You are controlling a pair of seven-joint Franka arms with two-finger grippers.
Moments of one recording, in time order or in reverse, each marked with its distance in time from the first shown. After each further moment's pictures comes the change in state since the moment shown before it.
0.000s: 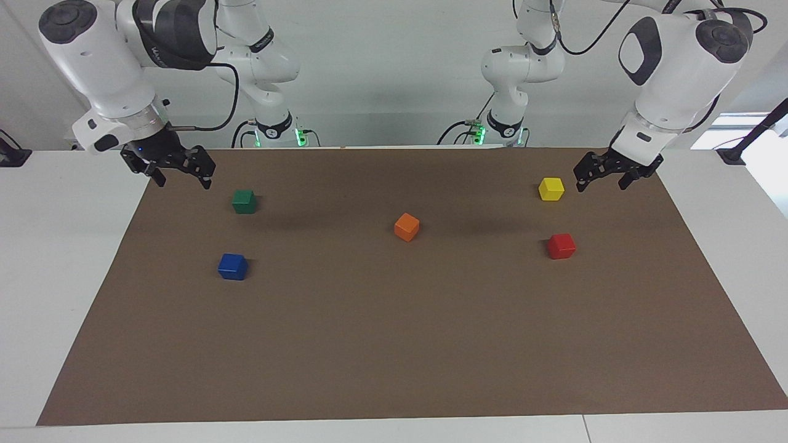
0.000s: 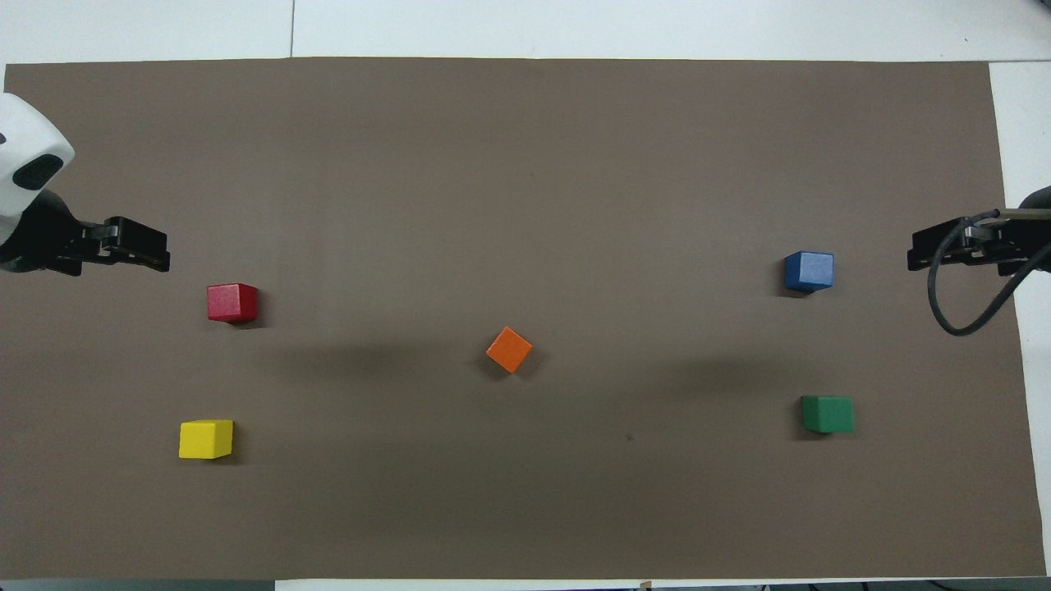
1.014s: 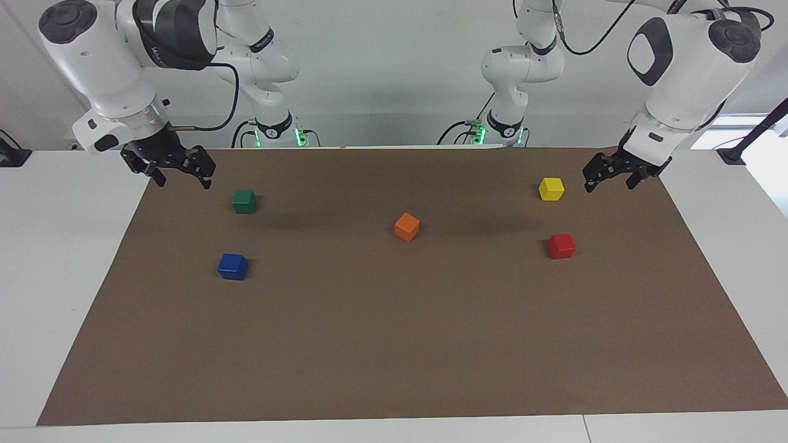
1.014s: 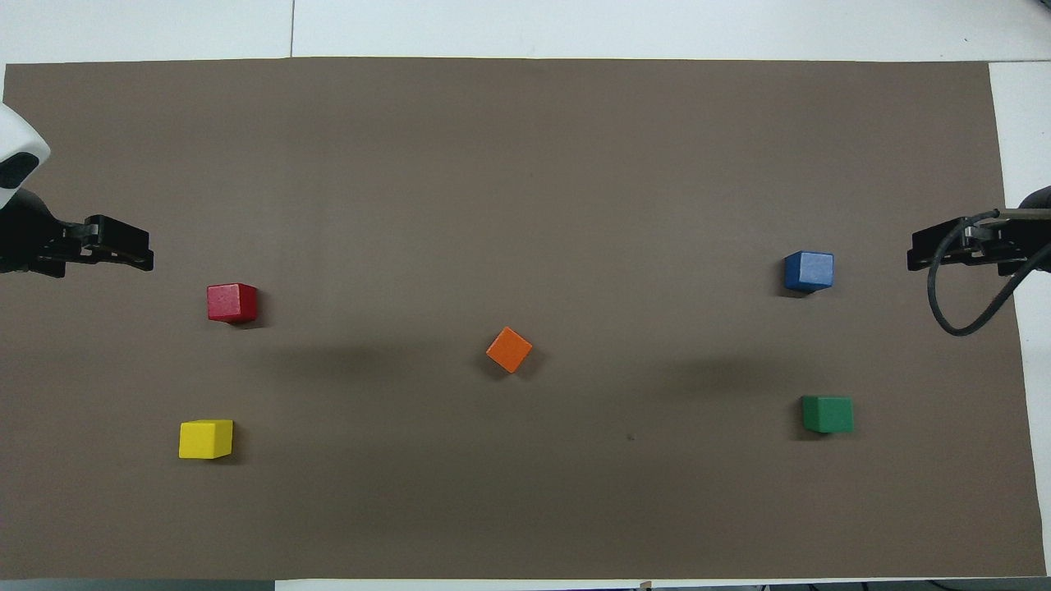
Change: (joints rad) left arm 0.001 -0.001 0.034 -0.014 0.000 0.032 0.000; right arm 0.000 0.000 0.000 0.000 0.000 0.000 0.000
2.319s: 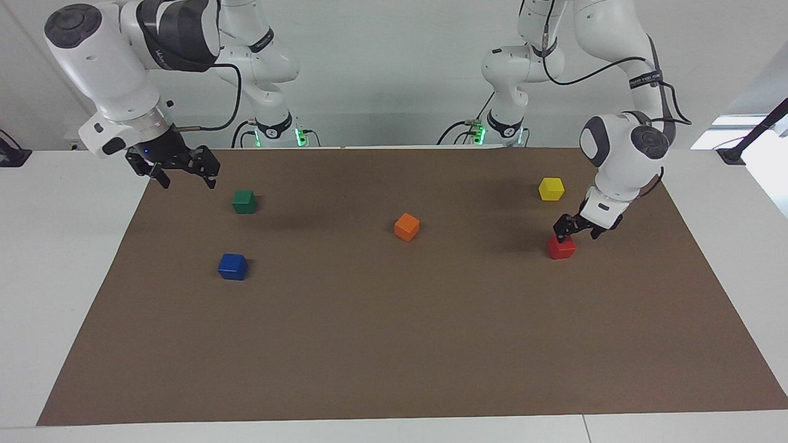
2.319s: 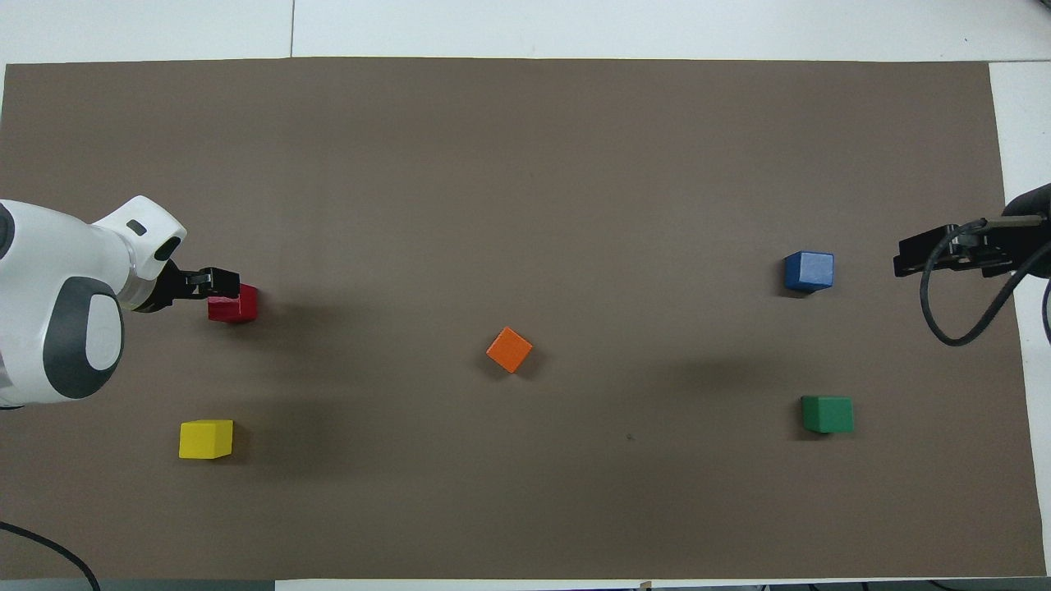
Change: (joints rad) left arm 0.019 0.073 0.006 -0.476 0.000 0.597 -0.008; right arm 0.003 0.000 0.007 -0.020 0.072 0.000 -0.076
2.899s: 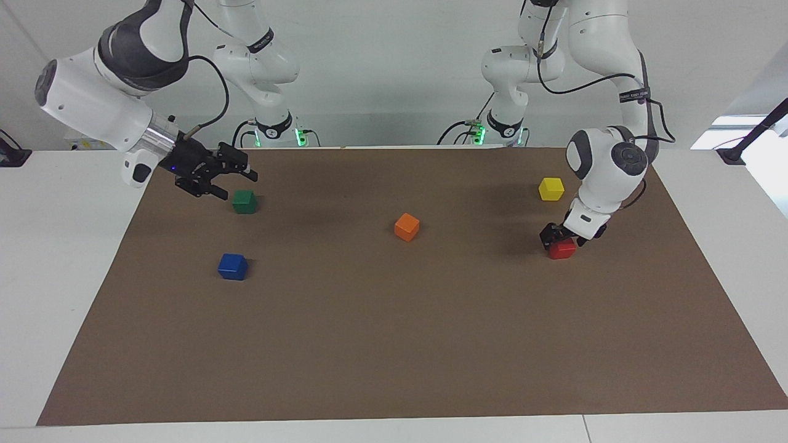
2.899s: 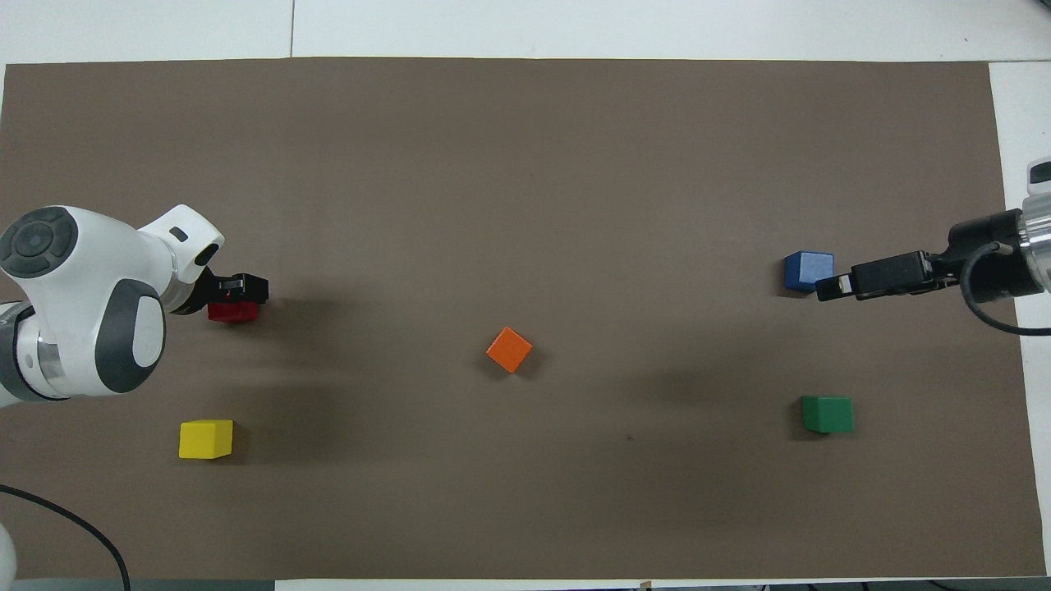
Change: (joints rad) left arm -0.025 0.066 -0.007 -0.011 0.000 0.047 -0.015; right arm -0.126 0.018 -0.006 -0.173 0.623 -0.044 -0.359
